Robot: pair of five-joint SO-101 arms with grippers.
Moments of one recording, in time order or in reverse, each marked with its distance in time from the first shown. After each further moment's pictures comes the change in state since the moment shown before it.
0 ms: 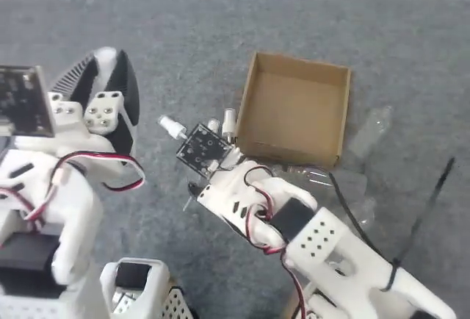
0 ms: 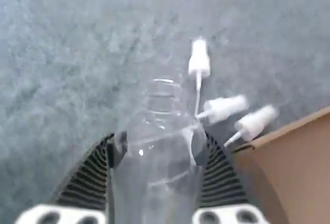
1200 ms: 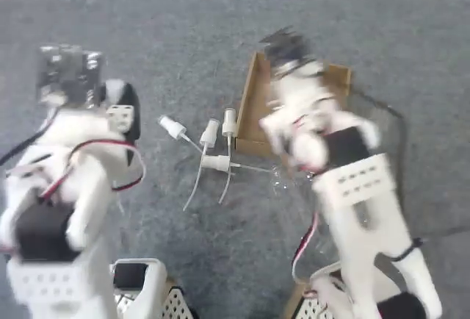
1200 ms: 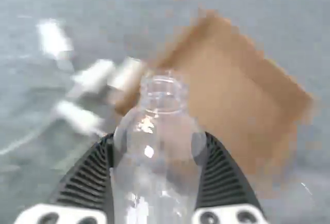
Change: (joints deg) left arm -4.7 0.3 9.4 5.1 -9.8; right arm 26.3 13.5 -33.2 28.7 1.7
